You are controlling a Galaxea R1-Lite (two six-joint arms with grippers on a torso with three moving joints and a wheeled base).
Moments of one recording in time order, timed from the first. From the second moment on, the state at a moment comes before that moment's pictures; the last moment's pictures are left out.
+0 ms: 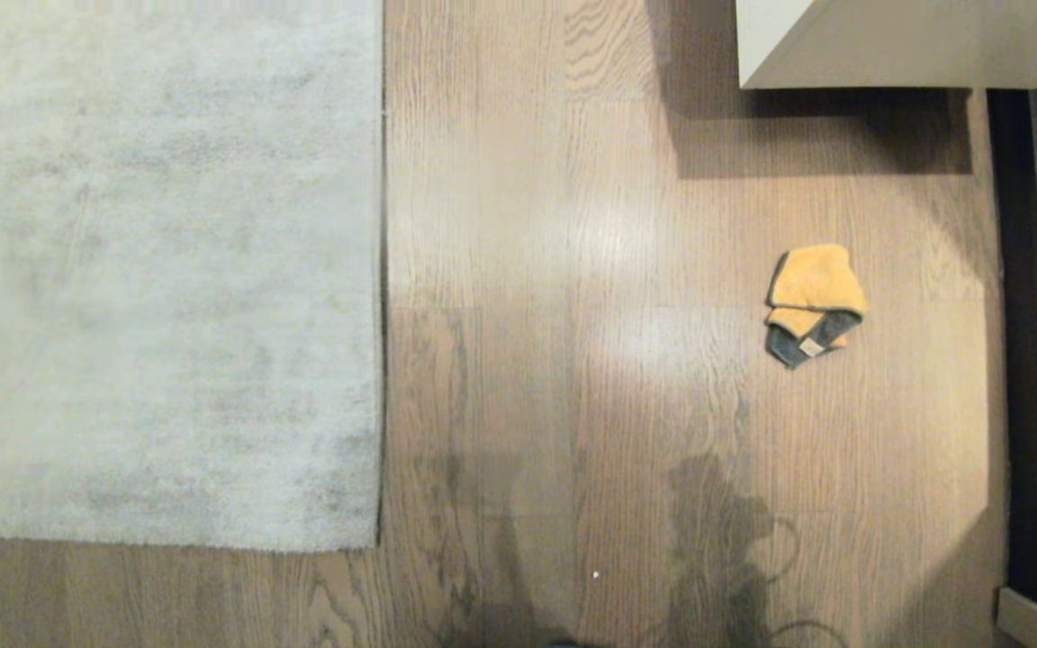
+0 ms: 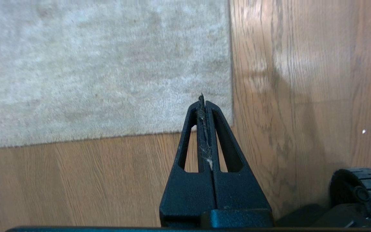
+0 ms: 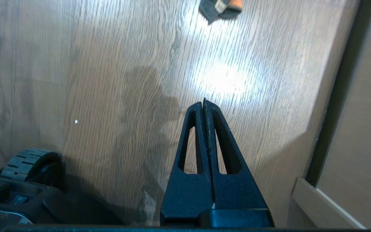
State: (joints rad) left arm 0.00 0.00 0.00 0.00 -0.02 0.10; right arm 0.01 0.00 0.00 0.01 0.07 -0.18
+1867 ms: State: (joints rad) left arm 0.00 0.00 0.00 0.00 -0.02 0.10; right arm 0.01 0.00 0.00 0.01 0.07 -0.18
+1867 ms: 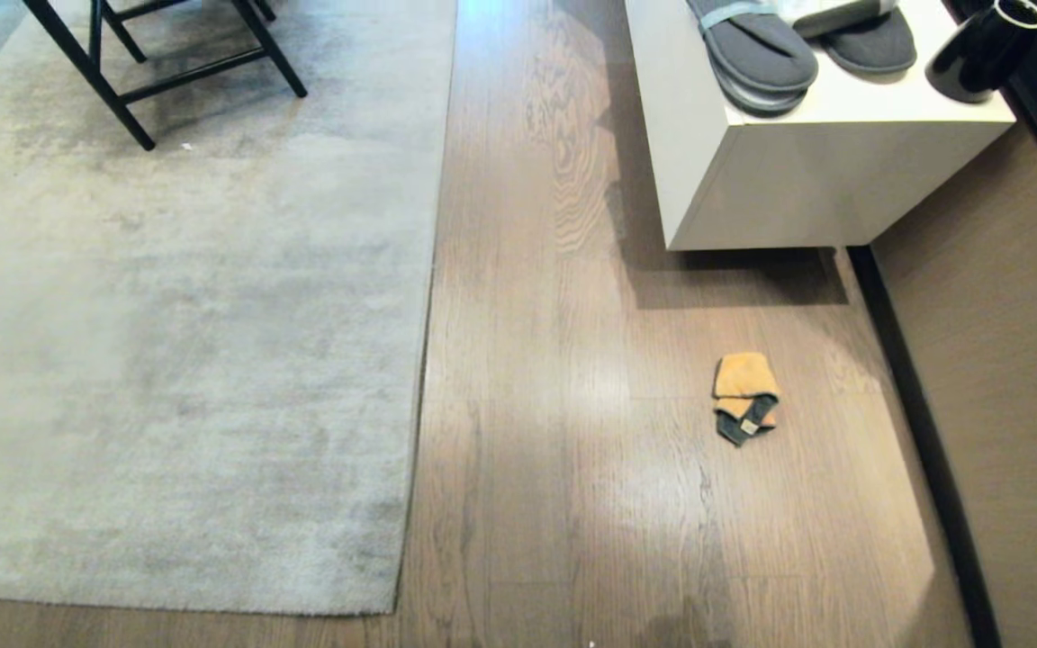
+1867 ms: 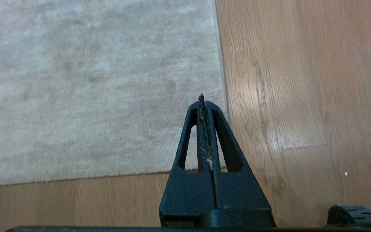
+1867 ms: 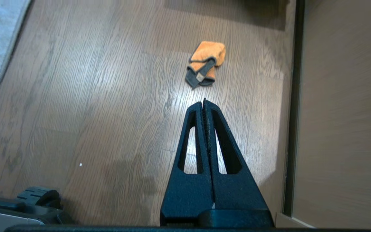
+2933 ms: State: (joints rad) left arm 0.00 0.00 0.00 0.00 -0.02 0.10; right arm 0.01 0.00 0.00 0.00 0.07 -0.18
